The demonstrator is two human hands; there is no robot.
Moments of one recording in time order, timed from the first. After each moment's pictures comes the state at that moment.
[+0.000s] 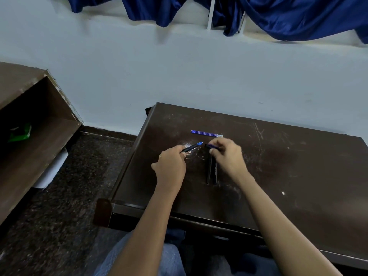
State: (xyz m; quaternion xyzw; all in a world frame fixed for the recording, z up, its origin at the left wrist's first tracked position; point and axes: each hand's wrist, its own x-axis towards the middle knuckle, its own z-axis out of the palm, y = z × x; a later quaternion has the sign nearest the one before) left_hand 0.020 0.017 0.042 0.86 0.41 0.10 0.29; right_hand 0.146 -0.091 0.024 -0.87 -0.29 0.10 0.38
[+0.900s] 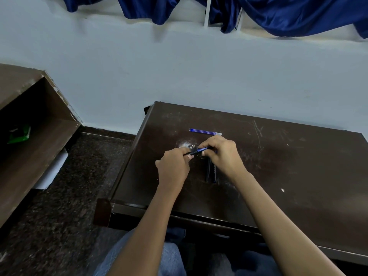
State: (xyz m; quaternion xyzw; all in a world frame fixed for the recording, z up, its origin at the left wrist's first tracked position) left_hand 0.022 0.011 0.037 0.89 0.36 0.10 0.27; right_hand 0.138 -0.091 0.033 -0.83 -0.43 0.05 0.35
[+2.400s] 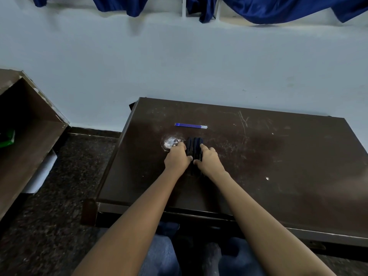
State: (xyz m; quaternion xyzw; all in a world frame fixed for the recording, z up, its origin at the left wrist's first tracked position) left_hand 0.086 0.000 -0.021 0.89 0.34 -0.02 0.31; right_hand 0.147 -0.099 -0.032 -0.91 -0.22 0.25 0.24
